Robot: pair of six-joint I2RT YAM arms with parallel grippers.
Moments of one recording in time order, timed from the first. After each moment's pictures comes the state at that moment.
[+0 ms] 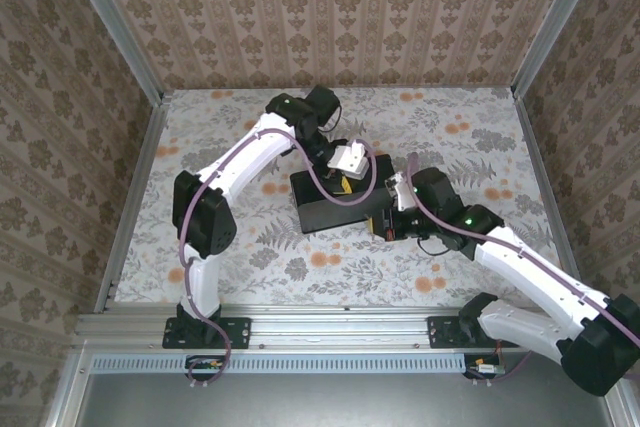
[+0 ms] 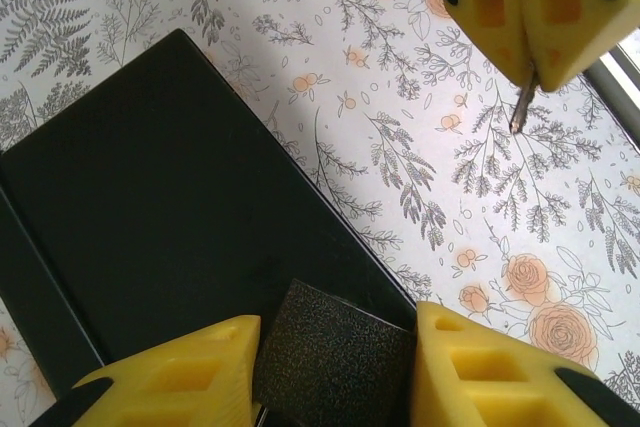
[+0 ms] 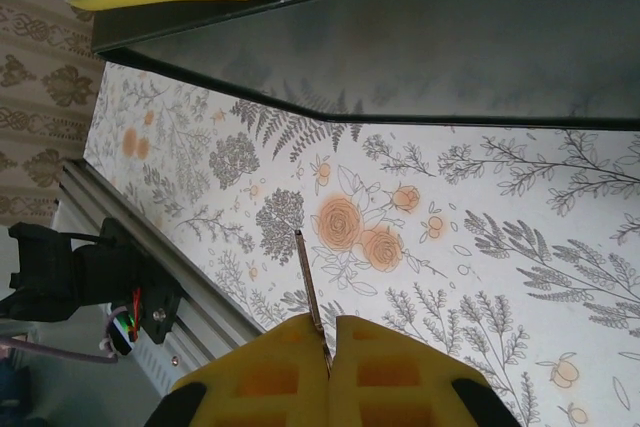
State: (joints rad) left arm -0.70 2.02 1.97 -1.27 0.66 1.32; right arm 0.56 1.02 0.77 -0.53 -0.41 0.54
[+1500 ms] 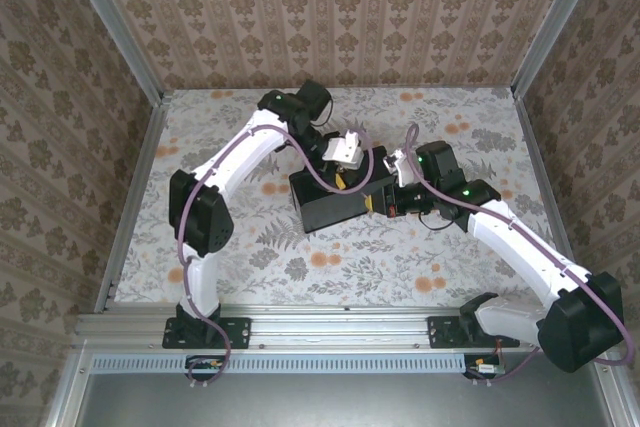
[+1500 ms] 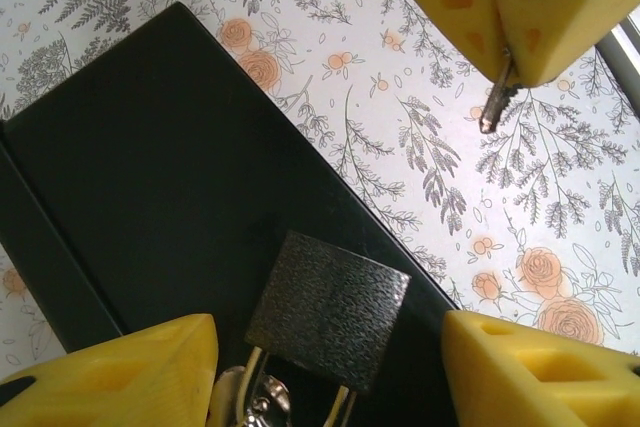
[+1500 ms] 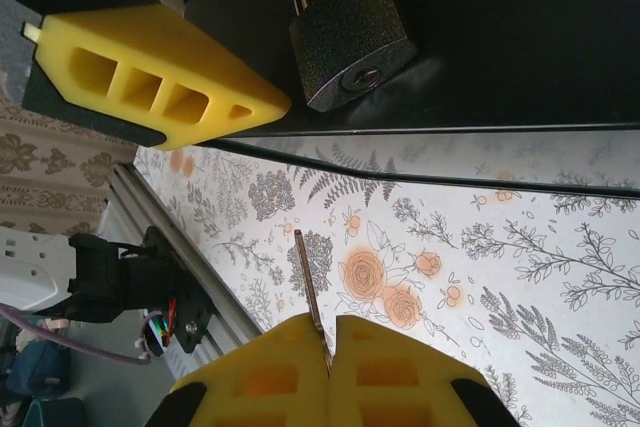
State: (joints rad) left arm -0.65 2.02 1.99 -1.25 0.66 1.27; right arm 0.40 1.17 0.90 -0.52 -0.62 0.39
